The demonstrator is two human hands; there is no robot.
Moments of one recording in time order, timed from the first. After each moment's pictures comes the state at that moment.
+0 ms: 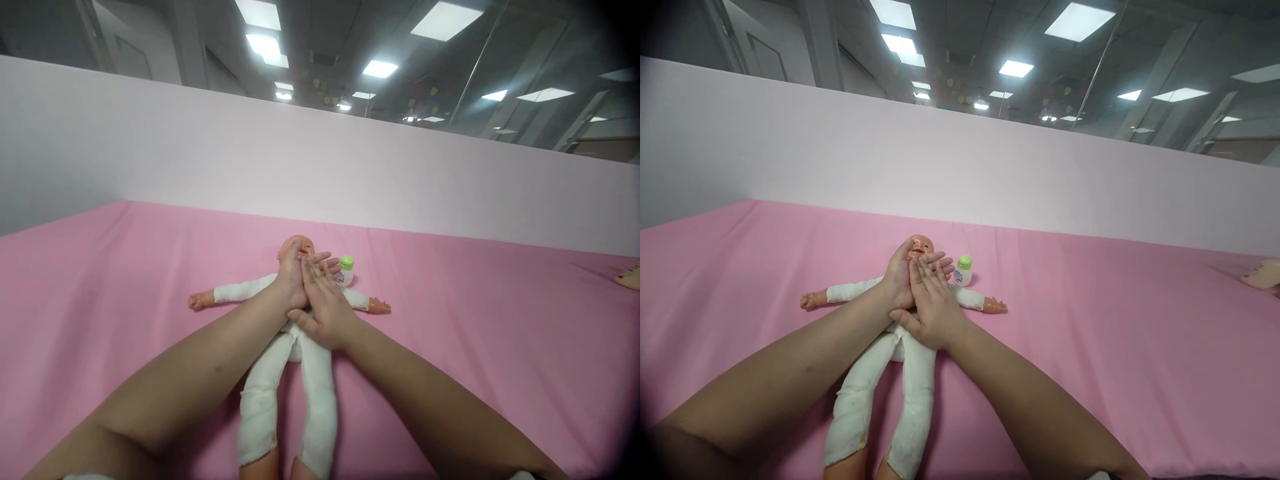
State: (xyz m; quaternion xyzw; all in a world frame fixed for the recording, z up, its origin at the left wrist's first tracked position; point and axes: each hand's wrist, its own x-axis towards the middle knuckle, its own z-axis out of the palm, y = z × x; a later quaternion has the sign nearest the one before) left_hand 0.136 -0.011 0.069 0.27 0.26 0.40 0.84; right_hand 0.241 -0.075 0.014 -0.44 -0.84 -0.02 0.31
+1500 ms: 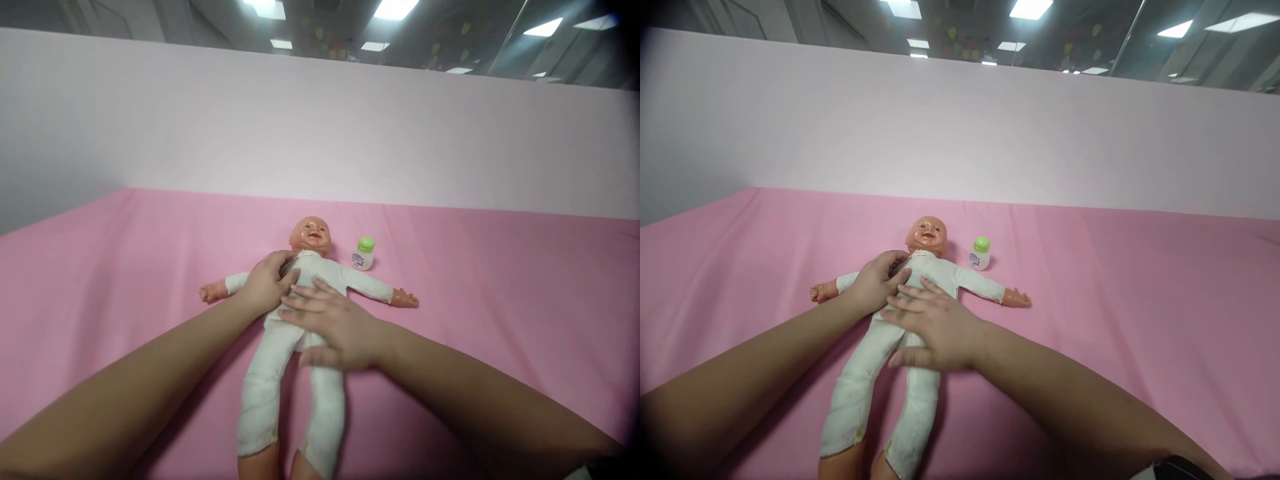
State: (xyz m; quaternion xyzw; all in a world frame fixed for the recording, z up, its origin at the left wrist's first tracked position) left_hand 0.030 0.014 0.001 0.74 0.41 0.43 0.31; right_hand 0.232 -0.097 0.016 -0.30 -0.93 0.07 0.21
